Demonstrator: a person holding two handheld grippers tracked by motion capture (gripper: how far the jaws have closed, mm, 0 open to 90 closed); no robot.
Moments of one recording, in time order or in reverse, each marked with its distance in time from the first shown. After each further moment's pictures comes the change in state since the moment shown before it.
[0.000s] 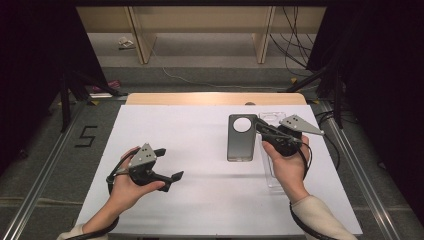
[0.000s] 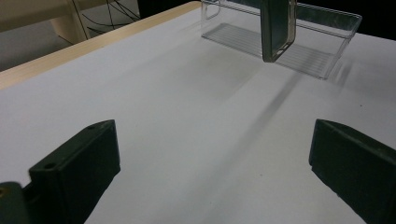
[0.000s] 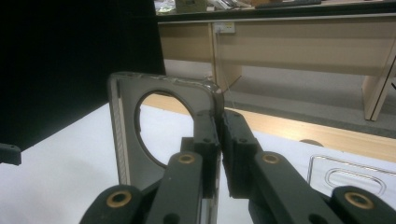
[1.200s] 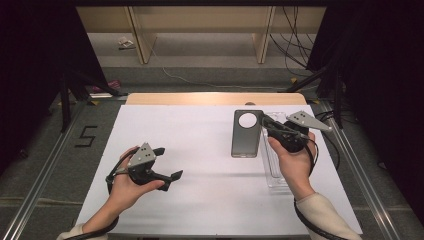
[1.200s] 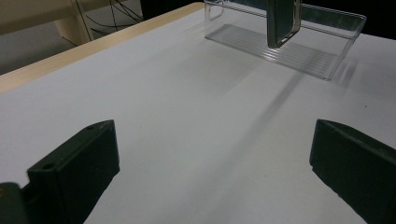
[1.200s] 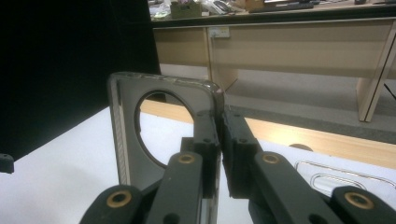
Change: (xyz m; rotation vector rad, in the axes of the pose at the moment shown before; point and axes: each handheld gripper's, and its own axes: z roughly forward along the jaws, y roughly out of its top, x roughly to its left) left arm 0.002 0.000 0.000 -0.002 0.010 0.000; right arm -0.012 0.009 -0.005 -0.014 -0.012 0.010
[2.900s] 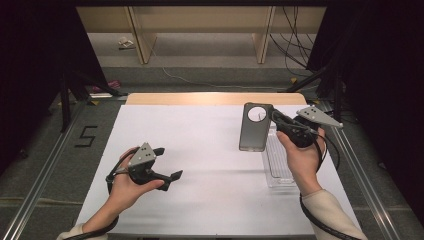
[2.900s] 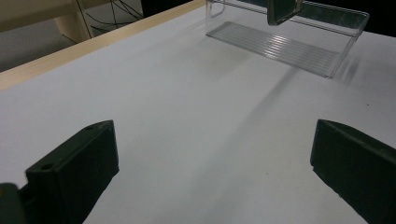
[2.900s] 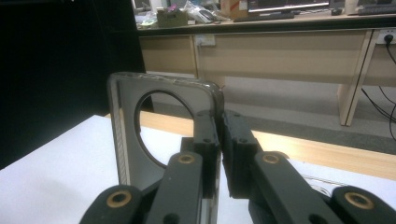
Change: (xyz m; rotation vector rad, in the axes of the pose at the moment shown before) left arm 0.001 0.000 0.001 0.007 0.003 0.000; right arm -0.018 0.010 -0.007 -0.030 -0.052 0.003
